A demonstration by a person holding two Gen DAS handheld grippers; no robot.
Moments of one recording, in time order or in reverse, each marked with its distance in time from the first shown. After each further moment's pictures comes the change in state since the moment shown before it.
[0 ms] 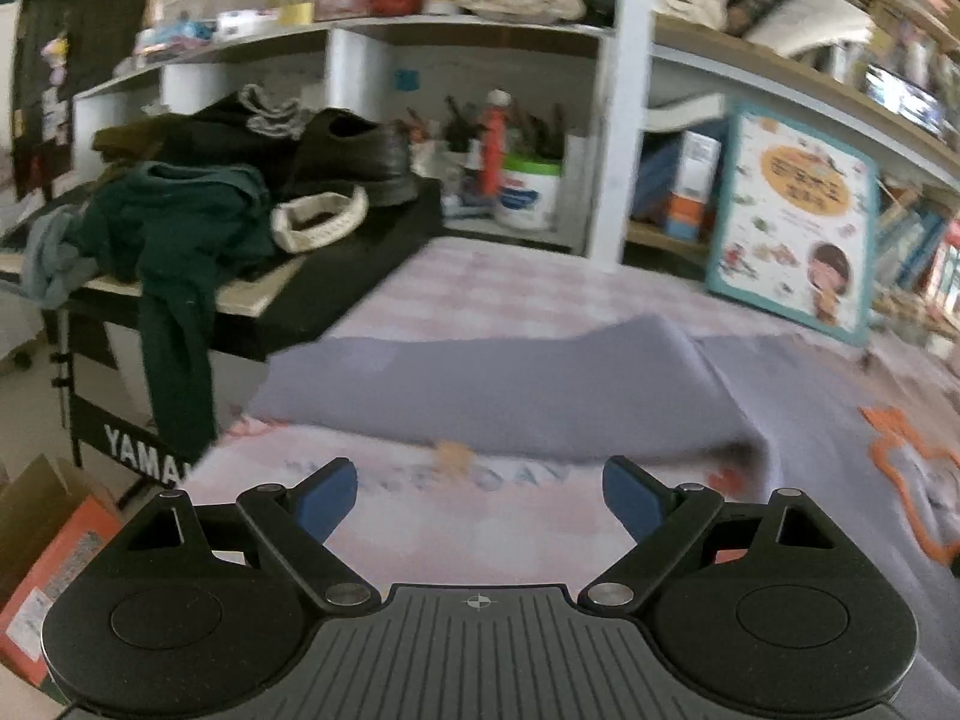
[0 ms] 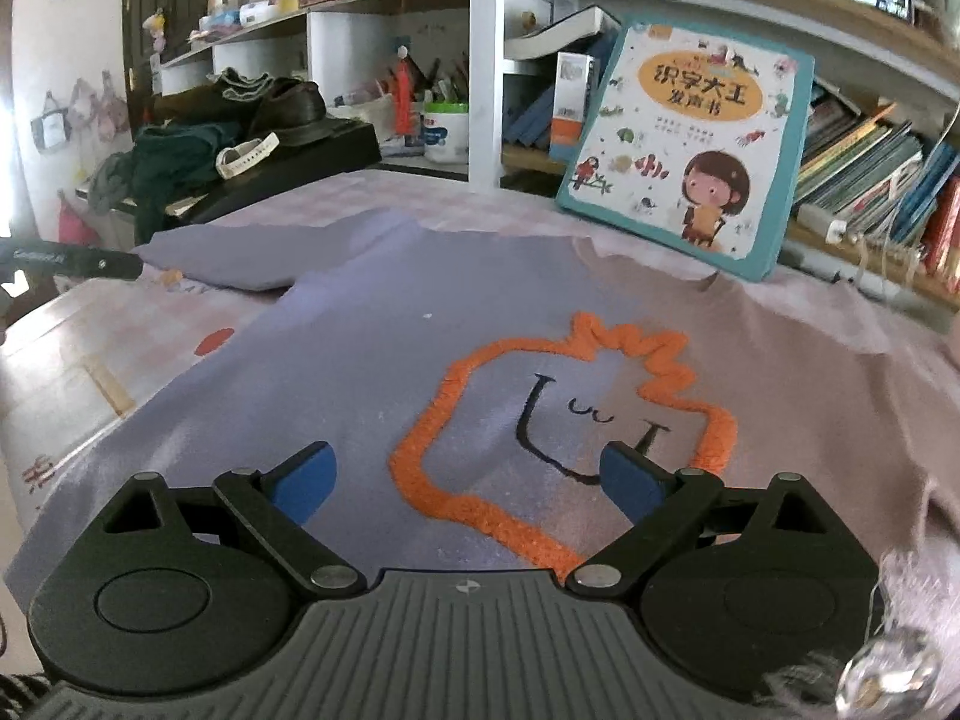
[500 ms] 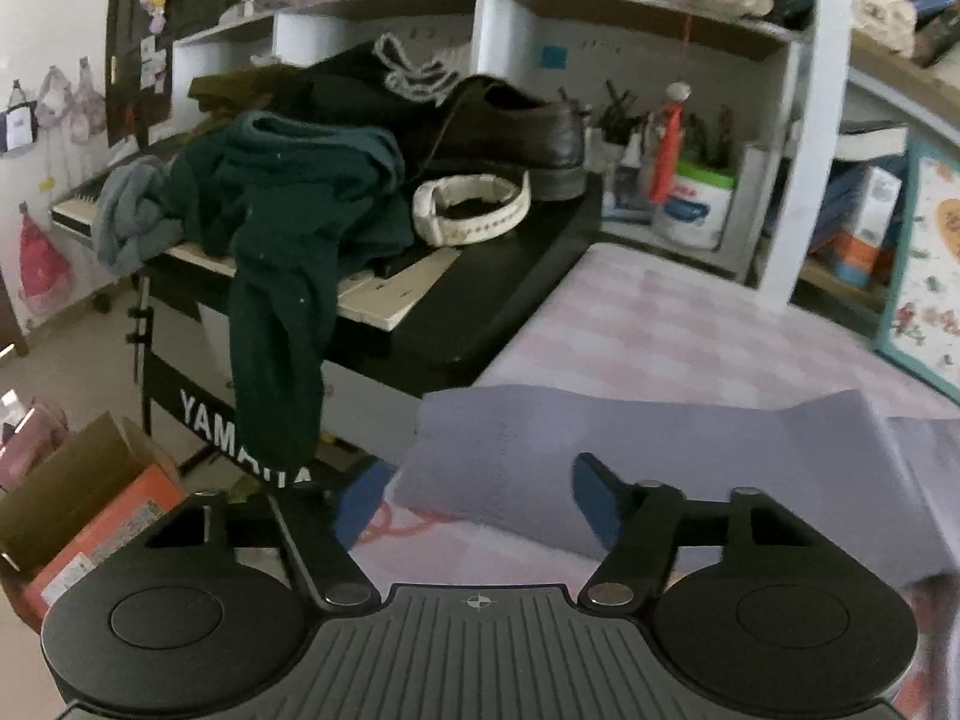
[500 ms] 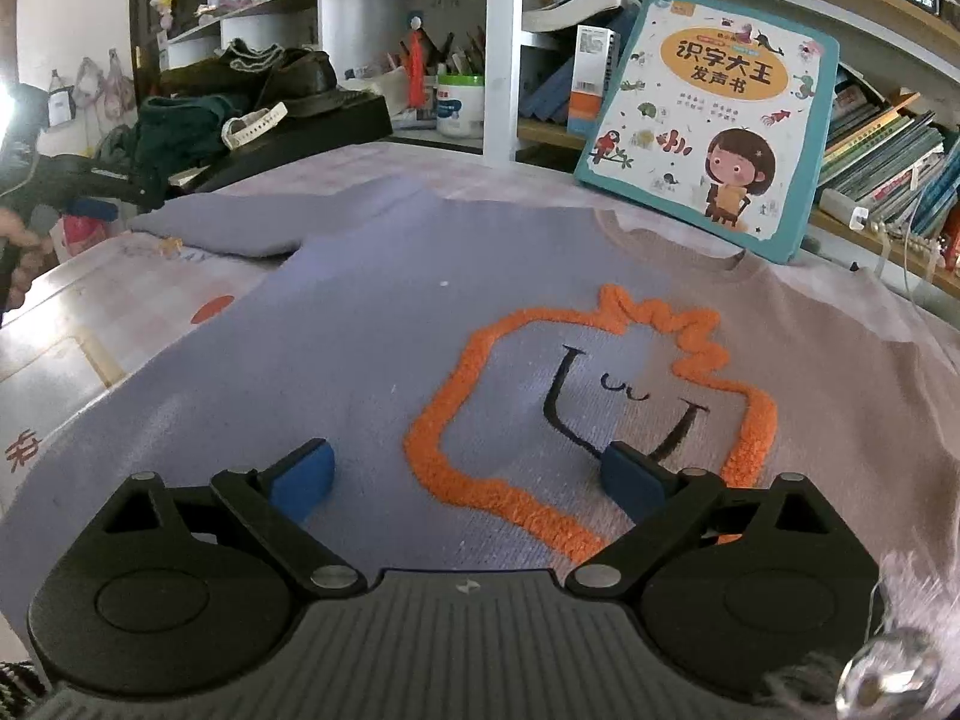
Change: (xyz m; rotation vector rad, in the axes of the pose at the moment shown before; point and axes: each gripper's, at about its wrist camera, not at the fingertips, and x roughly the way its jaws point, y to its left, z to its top) left arm 0.071 0.062 0.034 -0.112 0.057 0.182; right arm 0.018 0.007 -0.008 -0.019 0.039 0.002
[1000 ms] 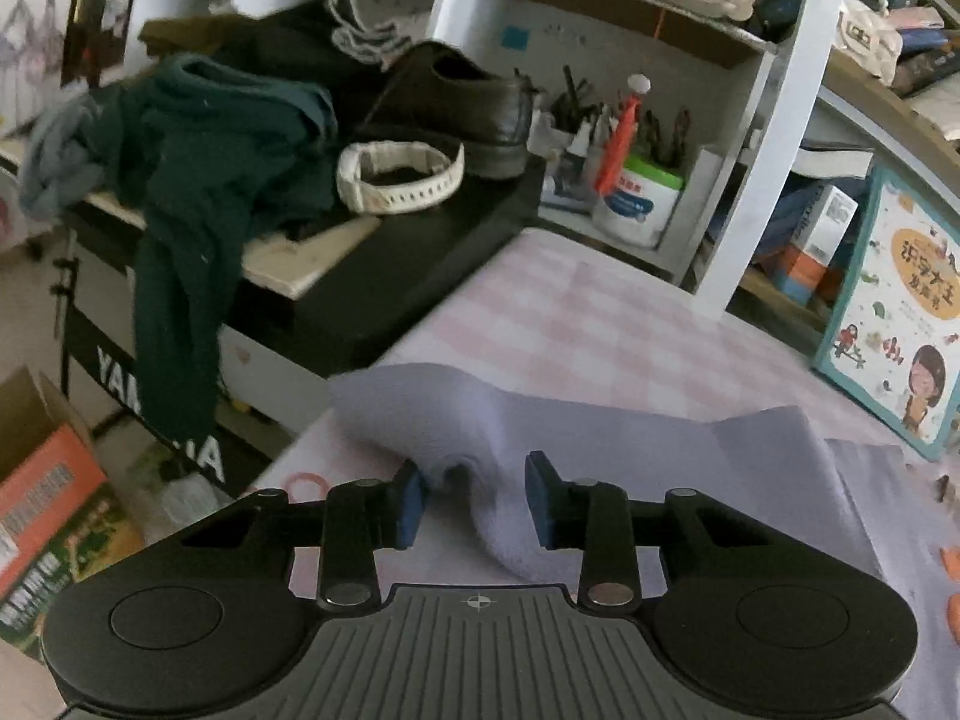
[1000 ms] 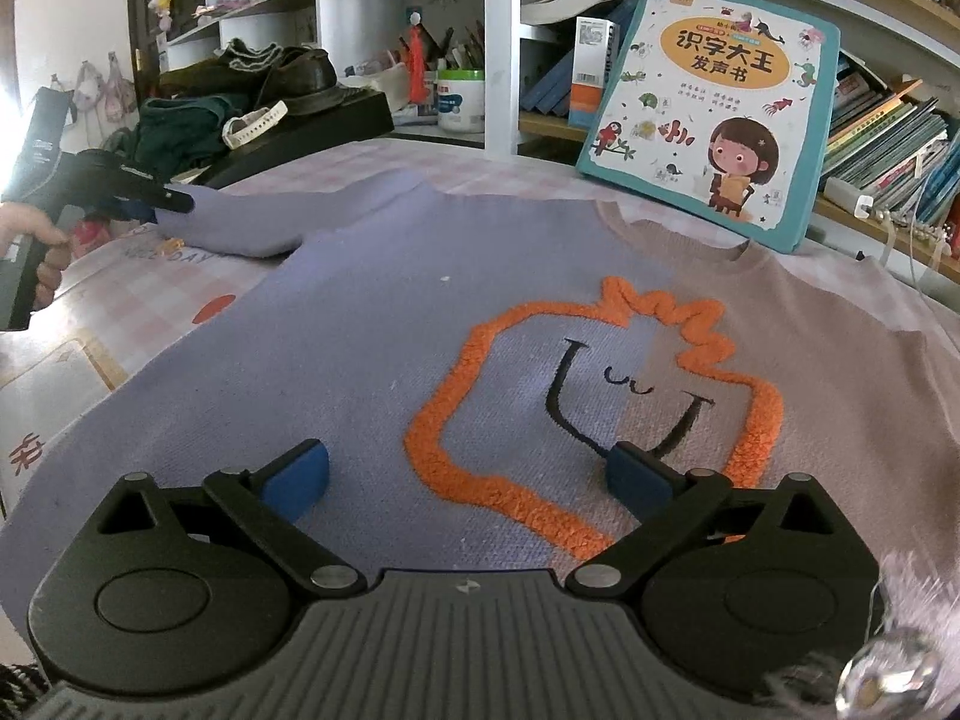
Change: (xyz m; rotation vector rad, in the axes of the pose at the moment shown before) left arm 0.016 -0.012 -0.001 -0.088 0.018 -0.170; right arm 0.002 -0.003 0.001 0.016 0.009 0.014
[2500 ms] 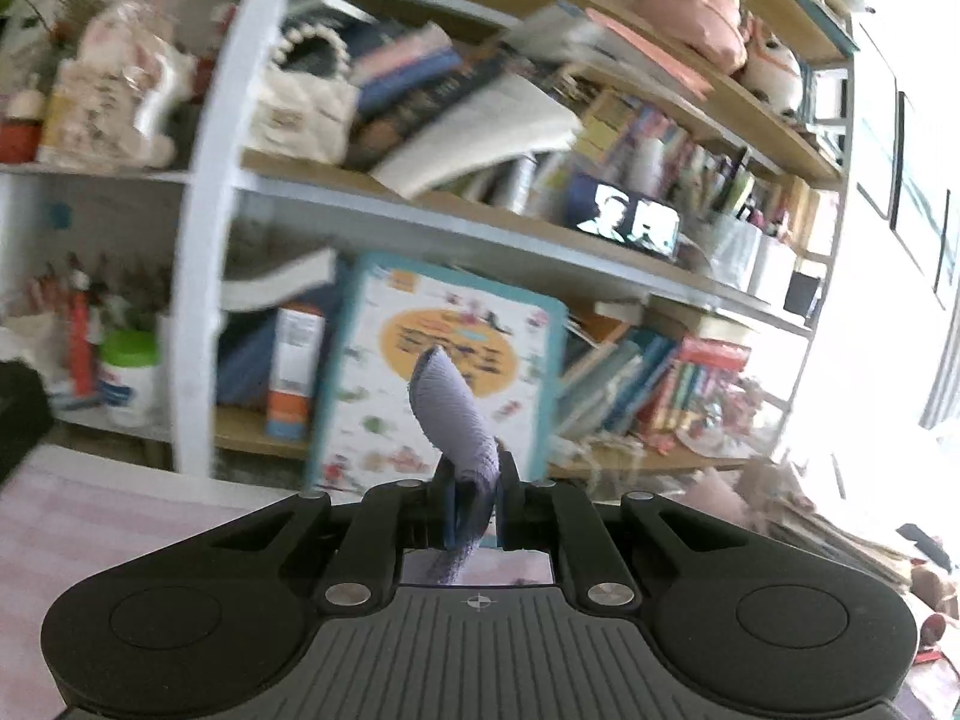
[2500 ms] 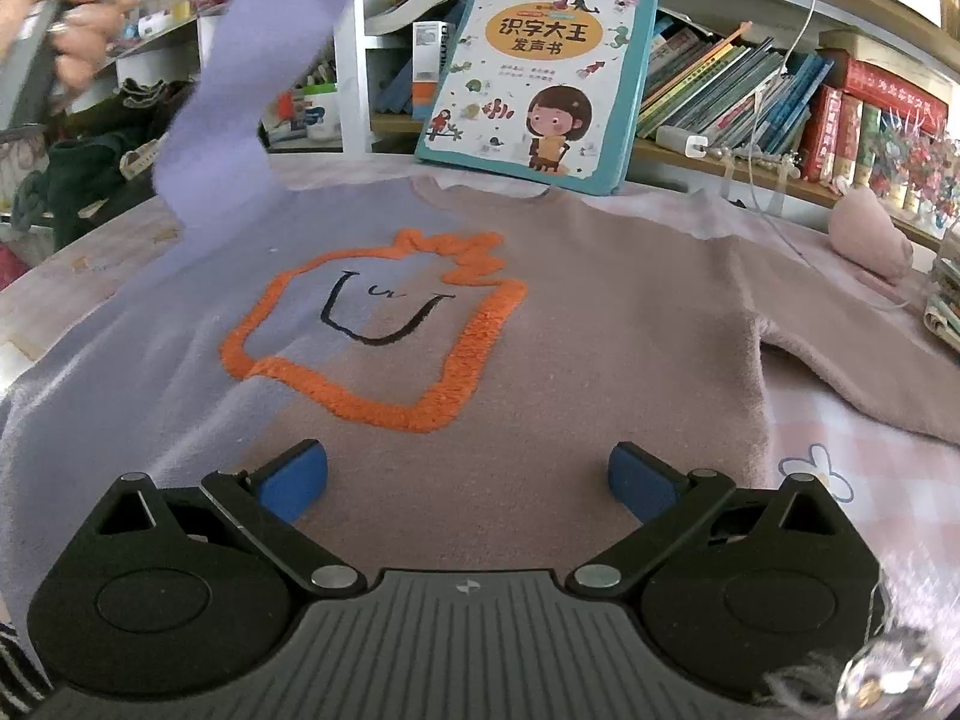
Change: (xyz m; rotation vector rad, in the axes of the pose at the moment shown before) left arm -0.072 -0.309 0.031 0.319 -0.169 -0.590; right arm -0.065 -0.067 -0.051 0.130 -0.021 -0.164
